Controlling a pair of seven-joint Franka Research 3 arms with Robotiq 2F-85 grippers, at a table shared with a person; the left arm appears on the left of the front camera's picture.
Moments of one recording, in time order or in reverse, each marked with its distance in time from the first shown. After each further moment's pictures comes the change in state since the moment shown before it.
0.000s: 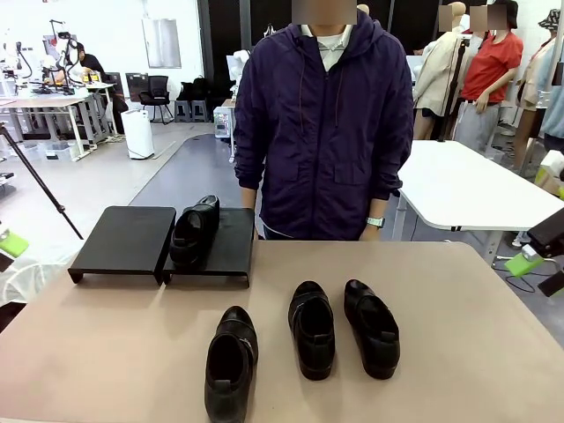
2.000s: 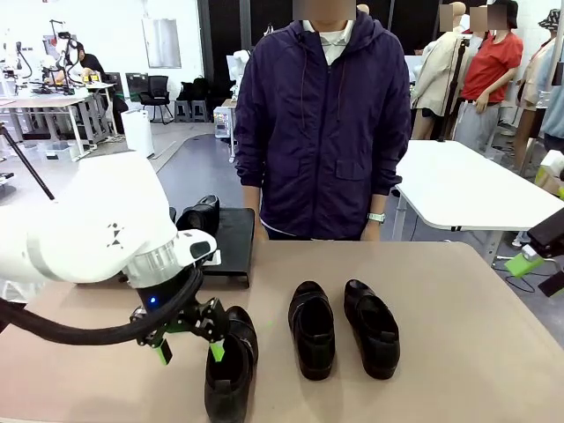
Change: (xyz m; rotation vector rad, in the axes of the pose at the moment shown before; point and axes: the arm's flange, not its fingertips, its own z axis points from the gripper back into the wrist) left arm 0.051 -0.092 -0.319 0.433 0.336 0.308; right arm -0.001 0.001 0.000 -0.004 -0.001 -0.001
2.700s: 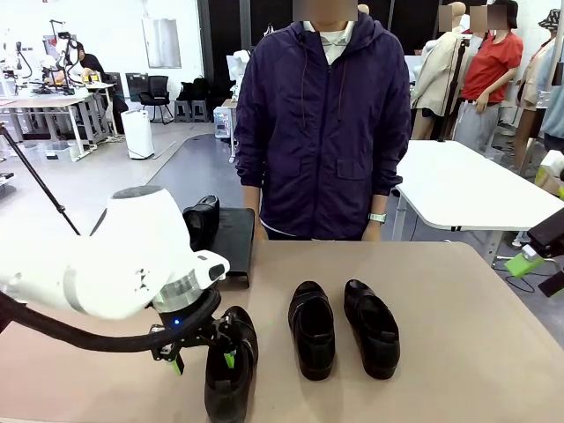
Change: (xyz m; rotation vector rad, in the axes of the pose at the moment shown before) left arm 0.028 -0.005 -0.057 0.055 -0.104 0.146; right arm 0.000 0.000 0.000 0.000 0.000 0.000
